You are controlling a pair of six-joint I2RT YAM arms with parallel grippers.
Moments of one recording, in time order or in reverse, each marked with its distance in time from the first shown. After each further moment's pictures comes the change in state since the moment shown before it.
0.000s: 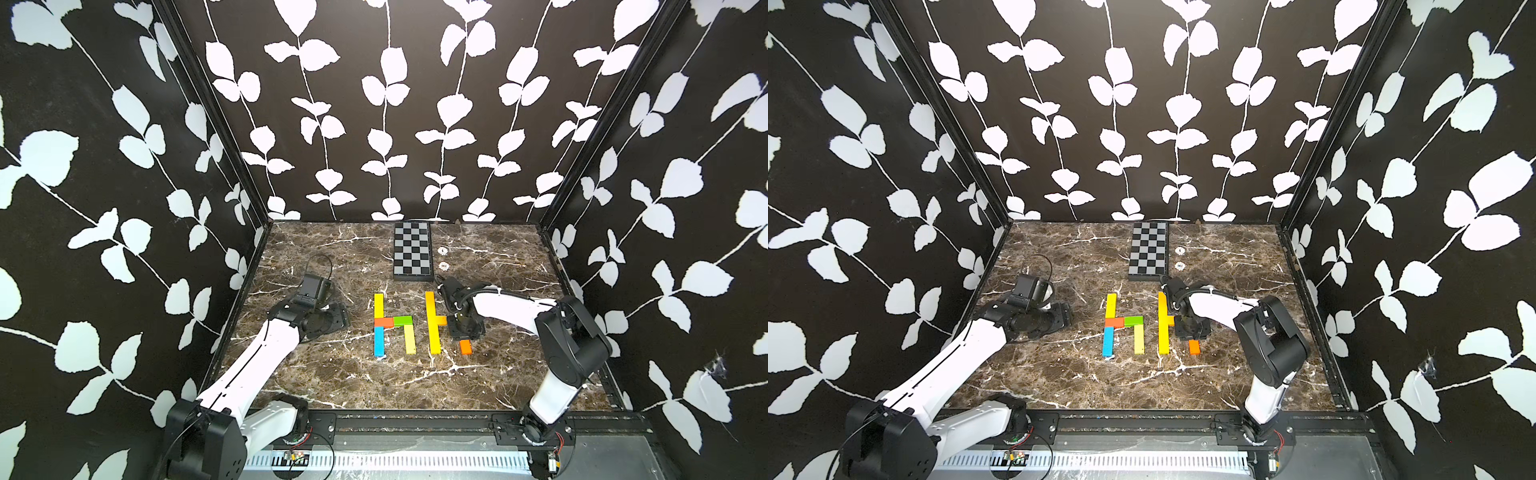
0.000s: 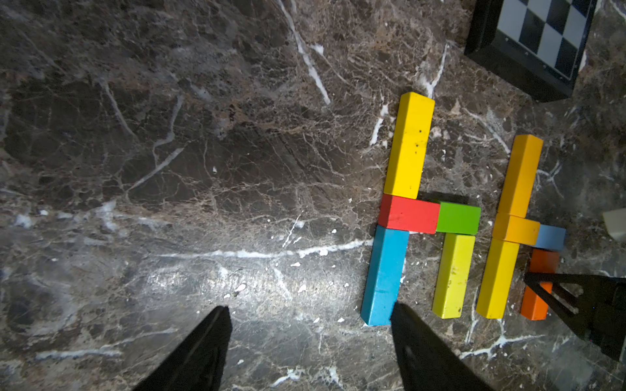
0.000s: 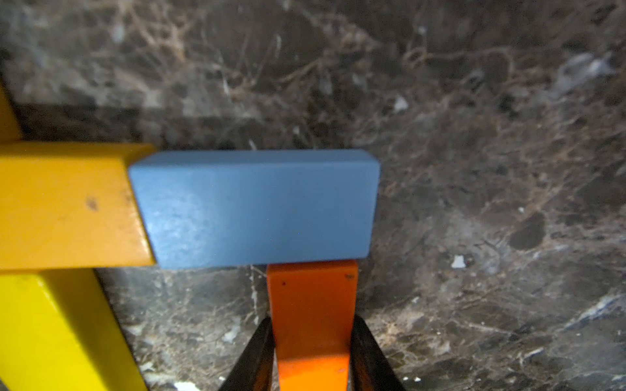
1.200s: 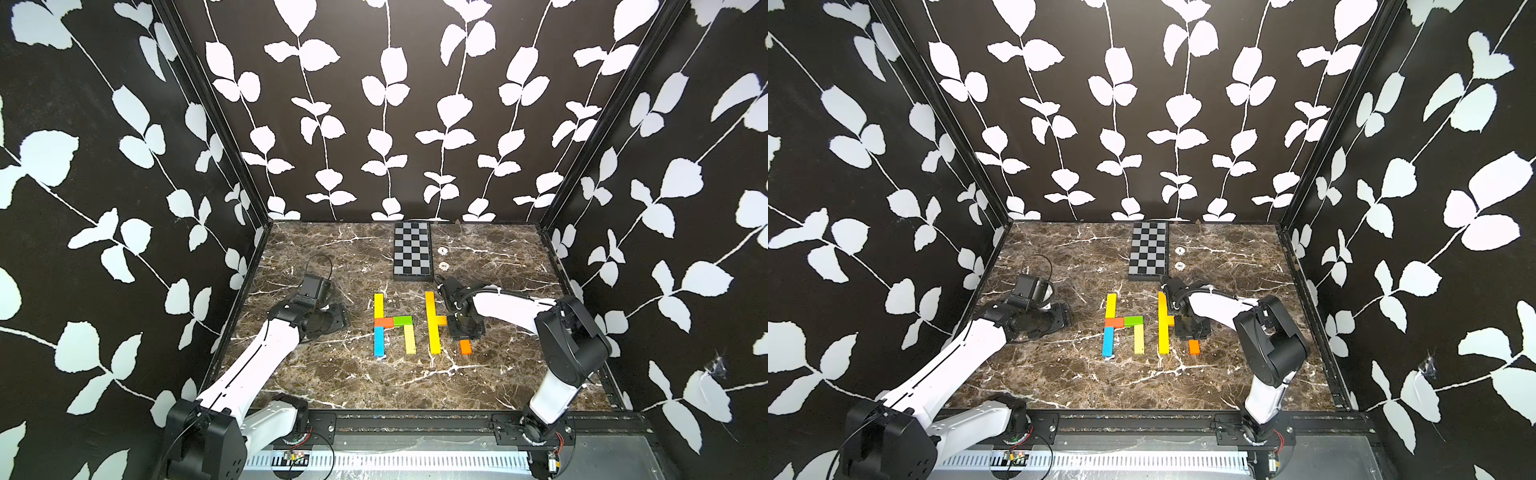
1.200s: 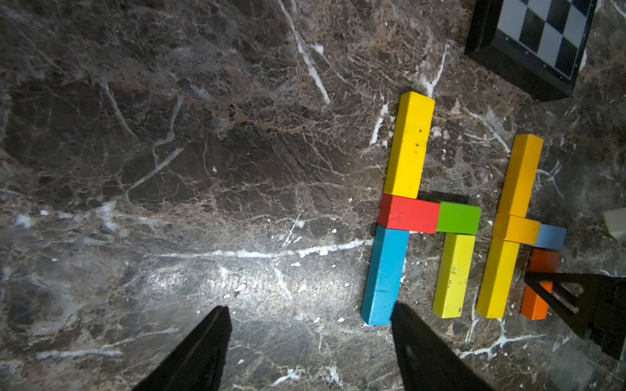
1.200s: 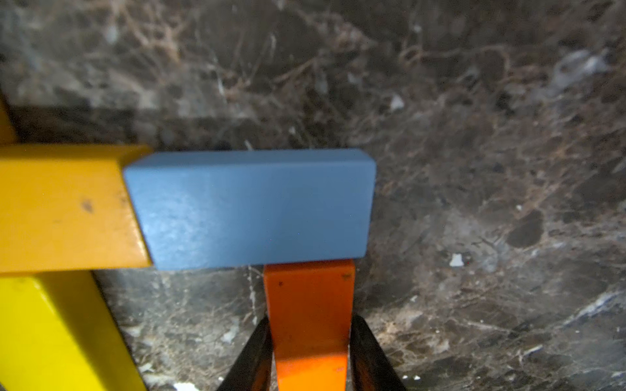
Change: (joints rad) left arm 0.000 0.000 0.000 0.000 0.001 0.001; right arm -0.001 0.002 0.004 -0.006 0.002 0.008
